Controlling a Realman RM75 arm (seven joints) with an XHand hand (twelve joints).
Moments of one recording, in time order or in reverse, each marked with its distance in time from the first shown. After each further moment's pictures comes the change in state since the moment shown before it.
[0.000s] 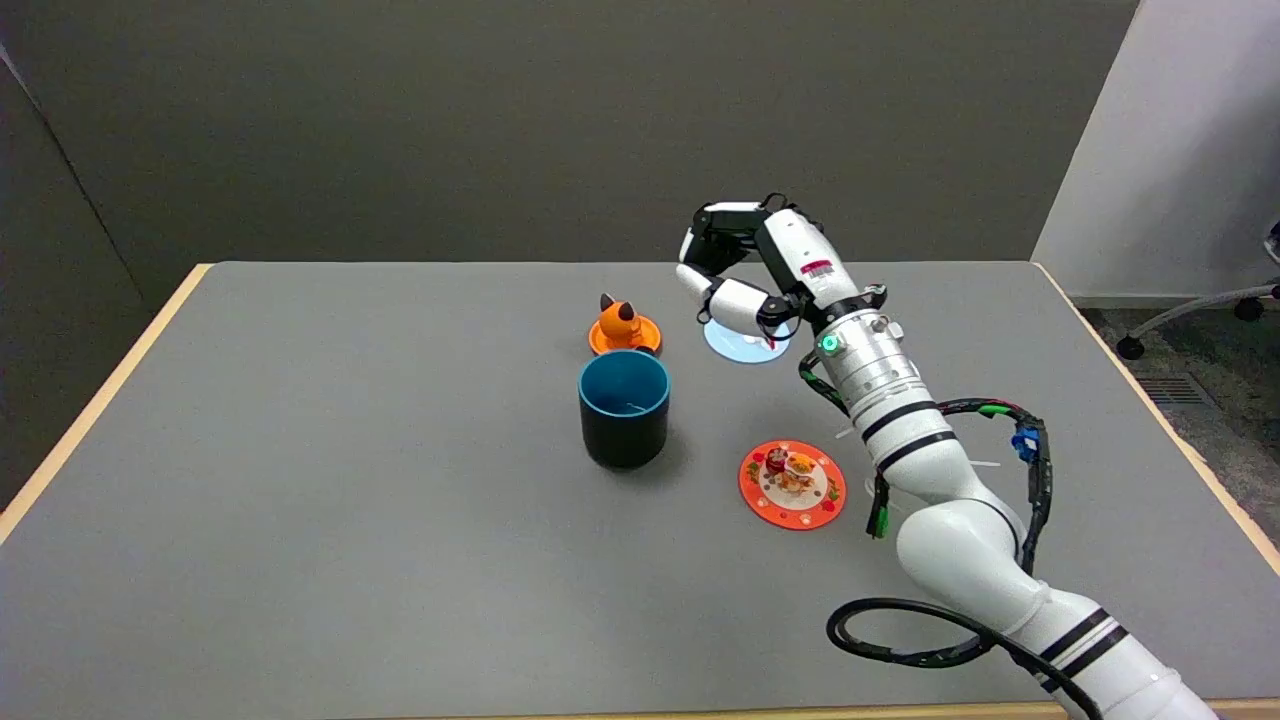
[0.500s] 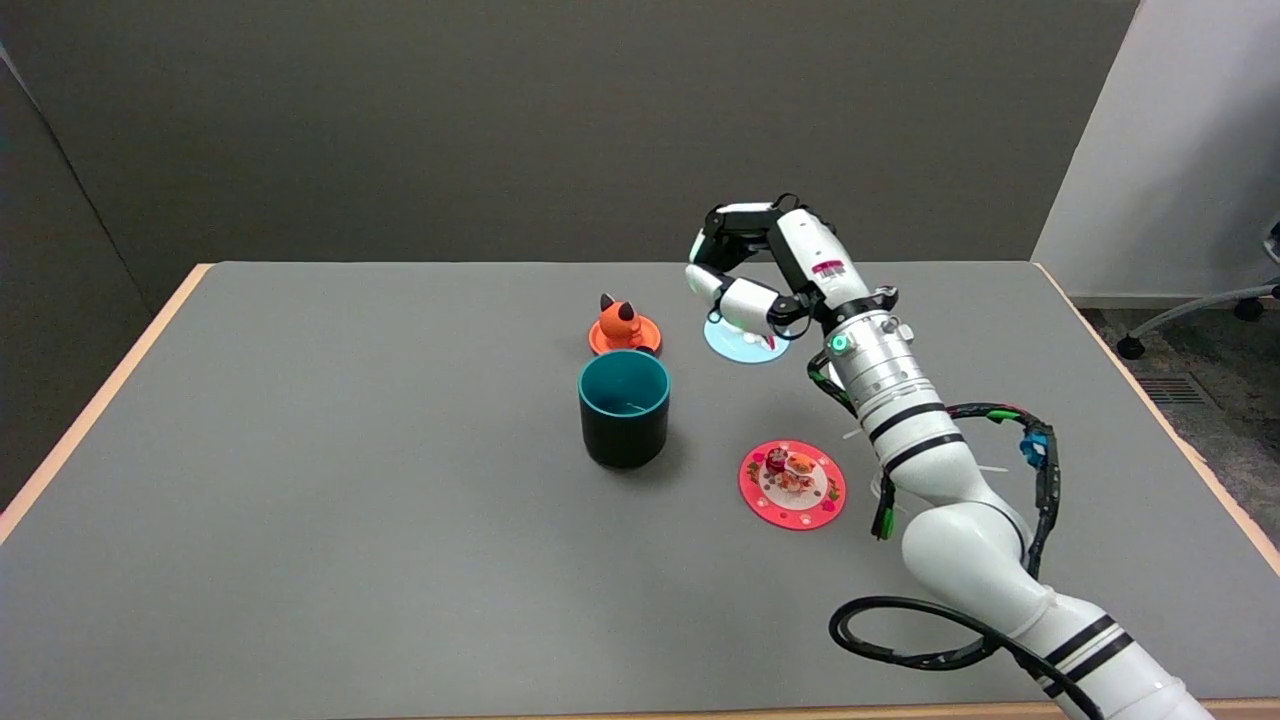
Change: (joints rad) arm -0.016 -0.015 0.033 -0.010 0.001 -0.004 -0.005
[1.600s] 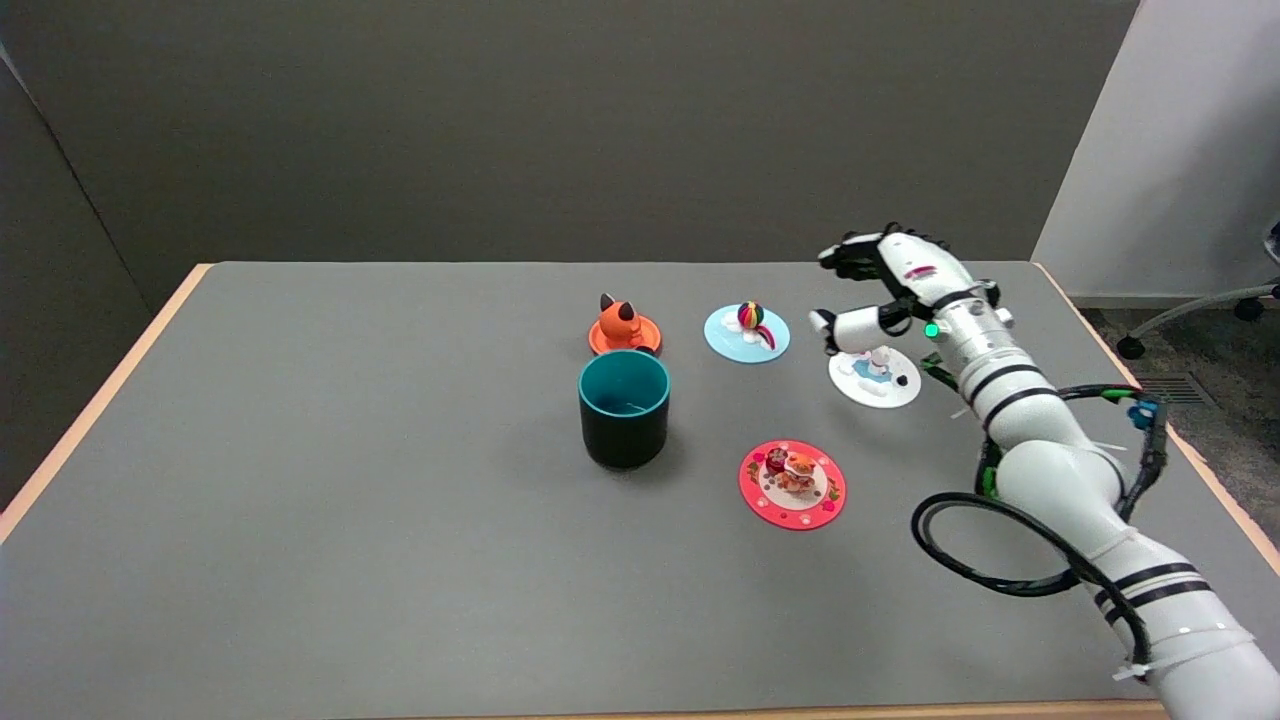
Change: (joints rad) arm 0.053 0.092 0.299 0.161 -0.007 -0.297 -0.241
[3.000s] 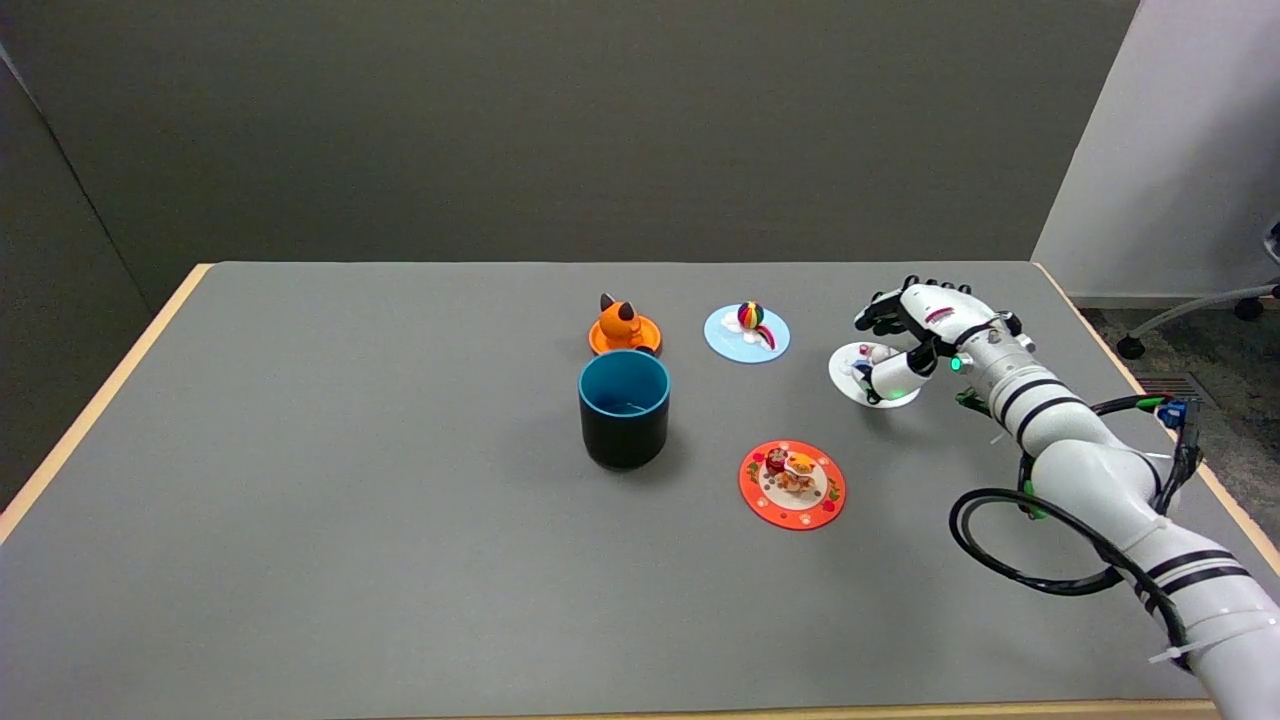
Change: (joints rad) arm -0.003 0.102 0.009 0.136 0.000 -0.107 -0.084
